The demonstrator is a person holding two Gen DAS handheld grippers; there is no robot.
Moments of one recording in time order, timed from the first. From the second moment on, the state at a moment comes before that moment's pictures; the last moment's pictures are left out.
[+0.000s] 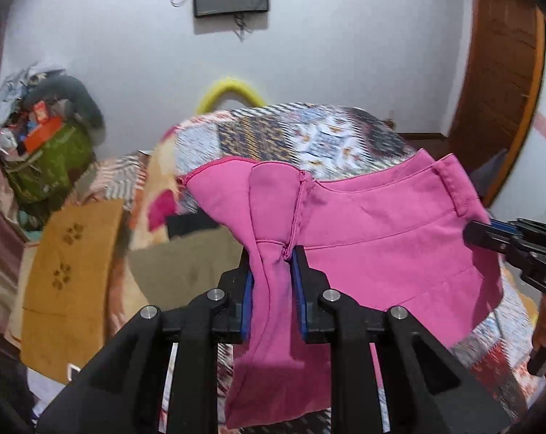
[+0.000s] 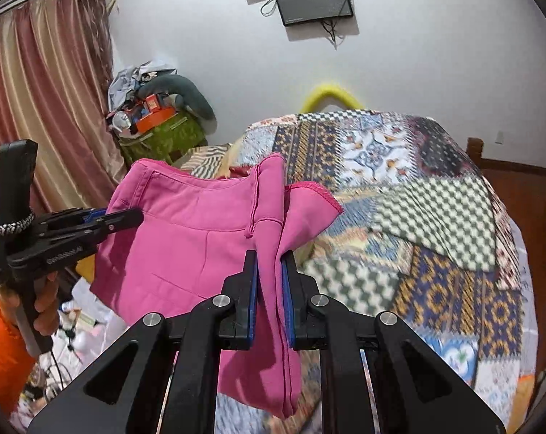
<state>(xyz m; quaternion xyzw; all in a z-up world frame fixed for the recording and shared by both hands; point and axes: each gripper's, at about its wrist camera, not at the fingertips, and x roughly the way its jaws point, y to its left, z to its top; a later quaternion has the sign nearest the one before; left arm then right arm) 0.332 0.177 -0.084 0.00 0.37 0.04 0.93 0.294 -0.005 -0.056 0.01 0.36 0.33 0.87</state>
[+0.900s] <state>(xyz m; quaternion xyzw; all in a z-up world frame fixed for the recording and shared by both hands) 0.467 0.327 -0.270 -0.06 0.46 0.13 0.88 0.442 0.125 -0.207 -0.05 0.47 0.29 0.83</state>
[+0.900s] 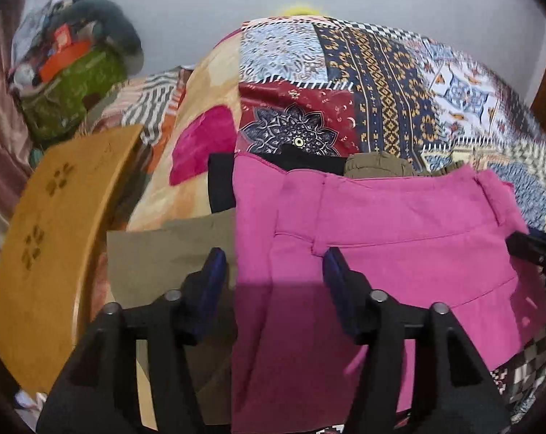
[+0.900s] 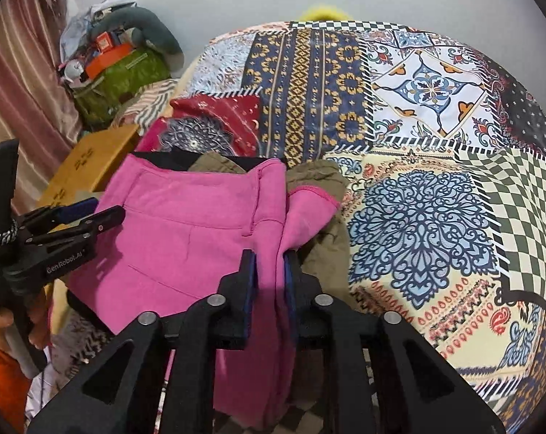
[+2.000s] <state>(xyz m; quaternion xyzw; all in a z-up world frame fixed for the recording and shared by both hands) 0.136 0.178 0.052 -0.01 0.17 0.09 0.98 0.168 0.004 0.076 -0.01 0.17 0.37 0.92</state>
